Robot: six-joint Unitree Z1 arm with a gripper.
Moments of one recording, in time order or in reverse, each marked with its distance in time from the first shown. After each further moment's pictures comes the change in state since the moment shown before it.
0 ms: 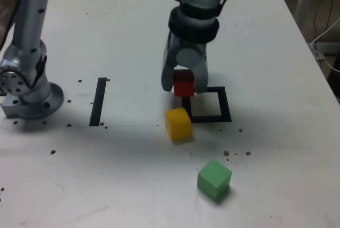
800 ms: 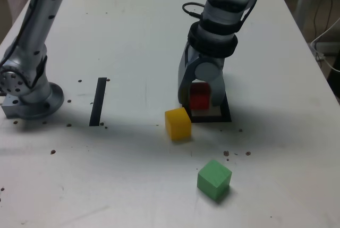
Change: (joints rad) arm -0.006 0.116 -0.094 0.000 -0.031 -0.021
